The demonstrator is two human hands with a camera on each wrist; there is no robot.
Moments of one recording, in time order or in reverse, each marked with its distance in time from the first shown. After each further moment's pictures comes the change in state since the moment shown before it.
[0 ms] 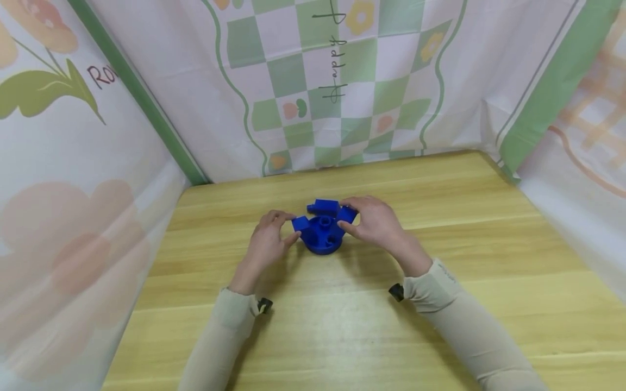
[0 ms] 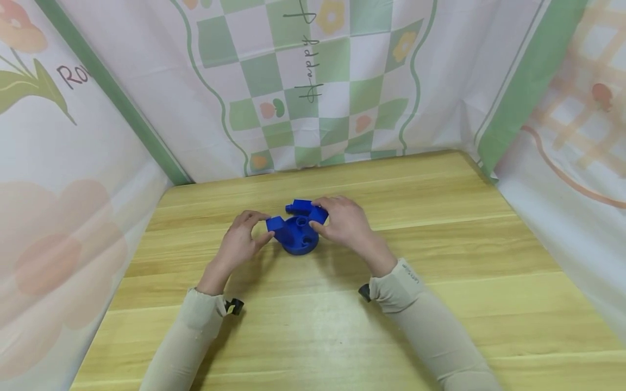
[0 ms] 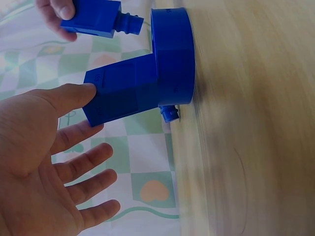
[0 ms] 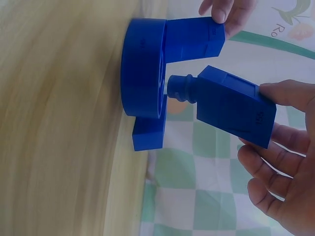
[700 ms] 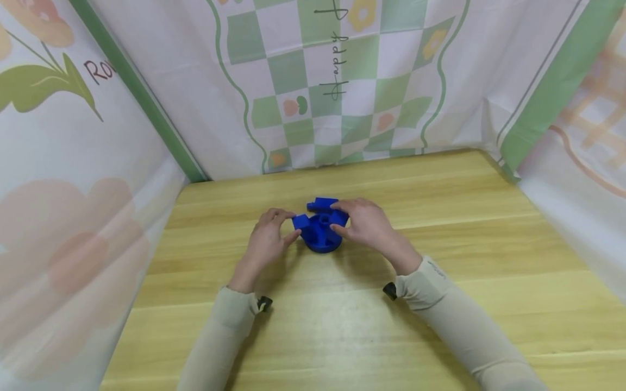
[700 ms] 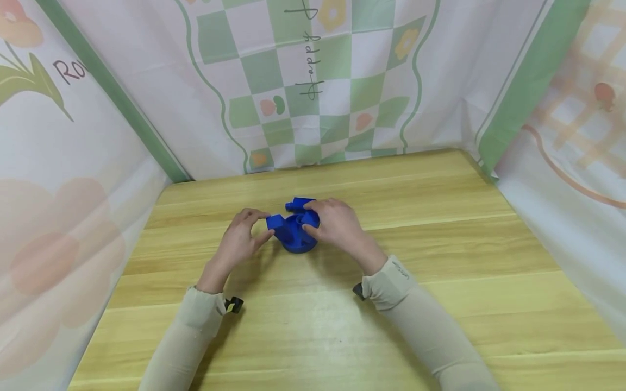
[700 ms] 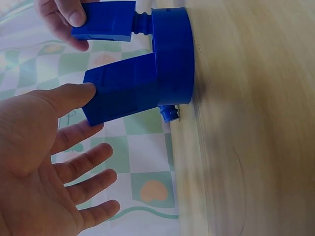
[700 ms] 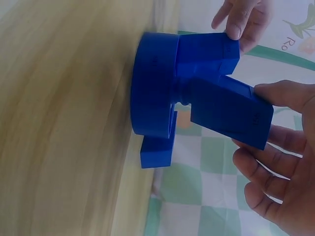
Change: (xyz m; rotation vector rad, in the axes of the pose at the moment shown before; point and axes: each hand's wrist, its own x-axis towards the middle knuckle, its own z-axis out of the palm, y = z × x) left_hand 0.000 -0.004 0.002 -0.010 0.001 0.002; right_hand 0.008 -0.011 0.014 -0.086 -0.029 -0.063
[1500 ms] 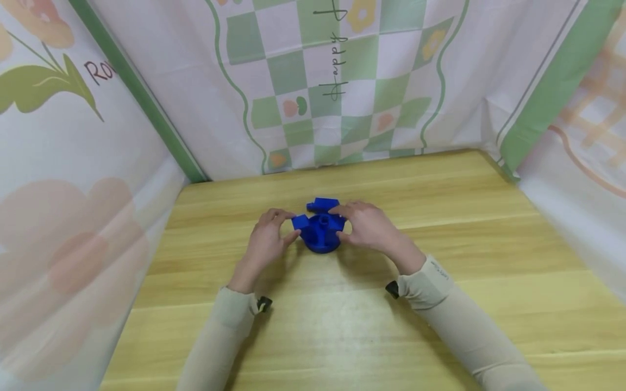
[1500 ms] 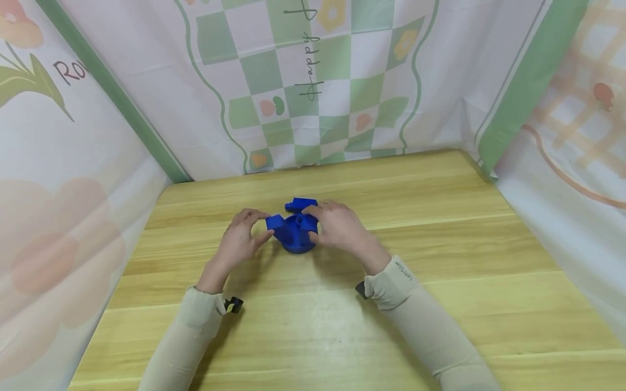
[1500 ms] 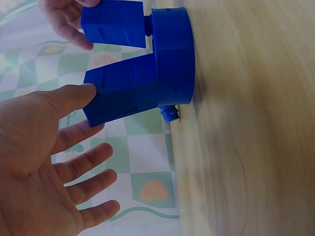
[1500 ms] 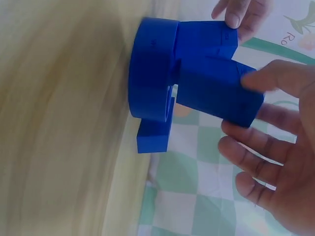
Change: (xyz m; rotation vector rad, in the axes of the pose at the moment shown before) left_hand -0.001 0.002 0.000 0.003 0.032 0.023; right_hand -0.007 0.006 -0.001 -0.026 -0.034 -0.090
